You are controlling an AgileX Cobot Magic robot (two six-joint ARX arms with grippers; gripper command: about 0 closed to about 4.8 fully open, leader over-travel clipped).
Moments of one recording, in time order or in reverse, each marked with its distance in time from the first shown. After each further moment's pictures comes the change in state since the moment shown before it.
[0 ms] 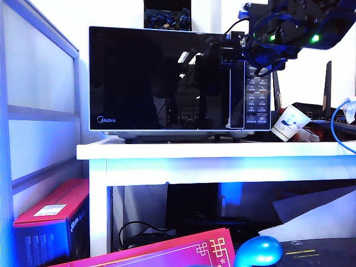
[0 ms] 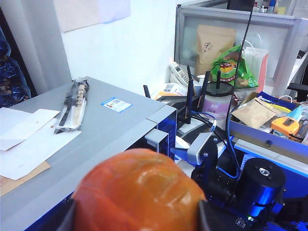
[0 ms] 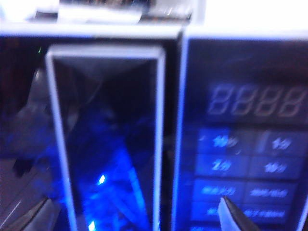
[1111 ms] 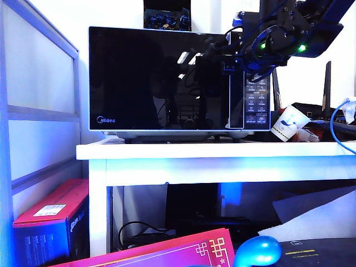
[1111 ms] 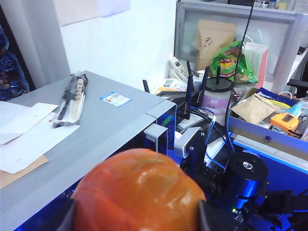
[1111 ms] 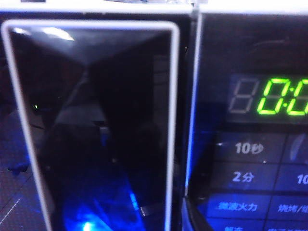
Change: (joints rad) left arm 0.000 0.000 0.000 -0.021 0.000 0.000; right arm 0.001 0.084 0.100 -0.031 0.012 0.001
